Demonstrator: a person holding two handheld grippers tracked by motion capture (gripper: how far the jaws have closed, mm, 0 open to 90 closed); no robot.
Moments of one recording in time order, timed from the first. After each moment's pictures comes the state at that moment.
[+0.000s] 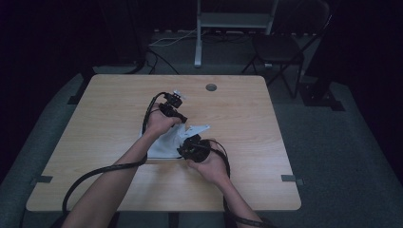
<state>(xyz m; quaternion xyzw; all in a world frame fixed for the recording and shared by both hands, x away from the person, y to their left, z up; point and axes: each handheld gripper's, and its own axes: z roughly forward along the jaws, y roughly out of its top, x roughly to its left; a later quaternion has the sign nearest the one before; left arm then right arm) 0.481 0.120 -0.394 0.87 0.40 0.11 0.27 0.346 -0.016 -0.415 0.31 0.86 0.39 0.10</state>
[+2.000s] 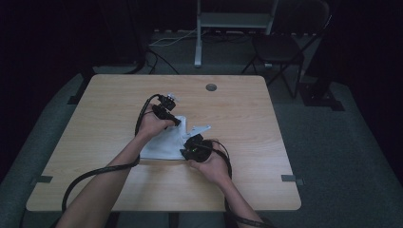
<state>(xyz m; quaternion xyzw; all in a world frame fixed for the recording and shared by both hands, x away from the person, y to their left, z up) 0.481 0.139 -0.405 0.88 0.39 0.13 0.24 0.351 -0.020 -0.423 0.34 0.86 0.37 0.11</state>
